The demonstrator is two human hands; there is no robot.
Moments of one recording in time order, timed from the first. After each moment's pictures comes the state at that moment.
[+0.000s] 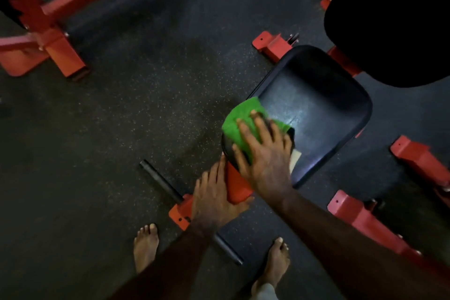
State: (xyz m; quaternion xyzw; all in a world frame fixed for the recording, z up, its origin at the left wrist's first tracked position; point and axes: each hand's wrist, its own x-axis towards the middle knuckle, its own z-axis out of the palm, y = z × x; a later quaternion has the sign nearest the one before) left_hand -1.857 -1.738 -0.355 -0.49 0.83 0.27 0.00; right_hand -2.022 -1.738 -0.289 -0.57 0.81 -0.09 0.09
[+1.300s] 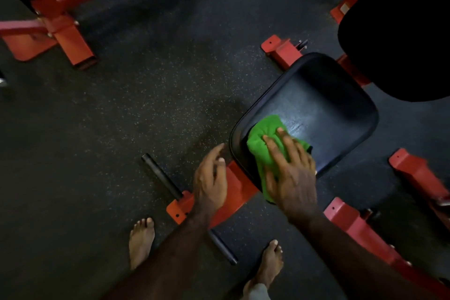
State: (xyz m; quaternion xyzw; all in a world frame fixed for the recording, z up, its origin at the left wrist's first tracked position) left_hand -1.867 -1.770 -0.338 -0.57 0.60 0.51 -0.23; right_hand -2.043 -1.694 -0.286 -0.55 0.83 -0.07 0.09
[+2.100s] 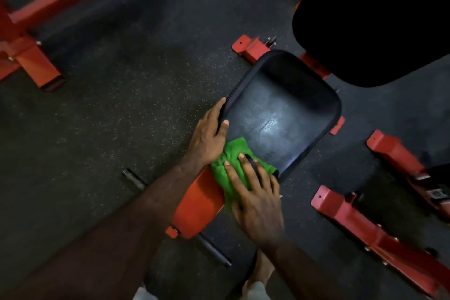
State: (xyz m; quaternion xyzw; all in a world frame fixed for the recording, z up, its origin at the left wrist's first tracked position) left_hand -1.955 -1.860 -0.317 -0.41 0.76 0.50 -0.09; right_hand -2.002 -1.647 -0.291 -0.58 0.80 -0.06 0.10
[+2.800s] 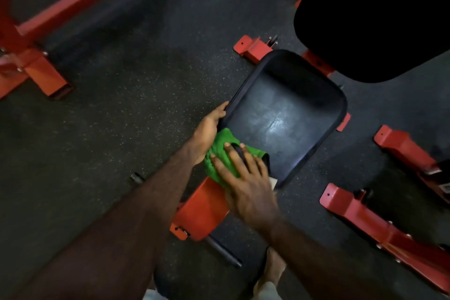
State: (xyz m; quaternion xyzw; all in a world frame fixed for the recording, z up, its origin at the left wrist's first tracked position) left_hand -1.959 -1.882 -0.292 -0.46 0.41 0.78 -0.06; right_hand -1.999 -1.694 -0.294 -0.65 0.75 -0.05 0.11
